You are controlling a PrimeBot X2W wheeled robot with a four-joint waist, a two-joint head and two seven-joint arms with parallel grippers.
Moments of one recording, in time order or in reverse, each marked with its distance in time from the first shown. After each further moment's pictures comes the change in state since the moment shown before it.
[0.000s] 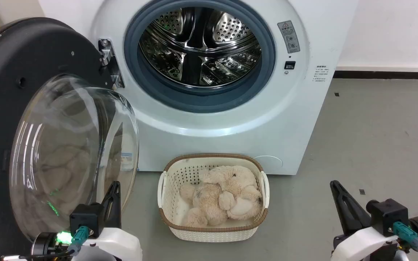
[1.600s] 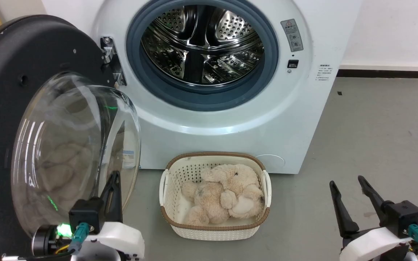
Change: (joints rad) left arm -0.023 0.001 -0.020 -0.009 -0.003 0.037 -0.046; right arm 0.000 0.000 -0.045 0.012 0.029 0.000 -0.046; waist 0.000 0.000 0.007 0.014
